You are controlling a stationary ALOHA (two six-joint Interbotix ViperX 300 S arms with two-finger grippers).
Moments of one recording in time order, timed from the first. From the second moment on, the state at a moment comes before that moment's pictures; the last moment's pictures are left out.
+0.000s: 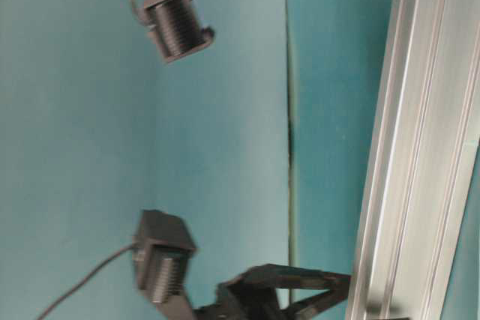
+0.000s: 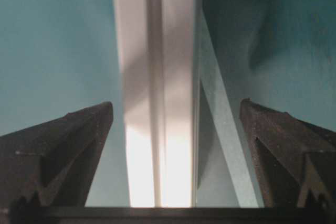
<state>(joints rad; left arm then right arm) 0.12 -0.01 0.71 0.02 0.46 0.30 0.09 0.00 0.69 0.14 0.70 0.32</state>
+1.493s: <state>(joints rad) 0.13 0.01 0.76 0.02 0.39 0.33 0.11 0.05 0.72 0.15 0.64 0.40</state>
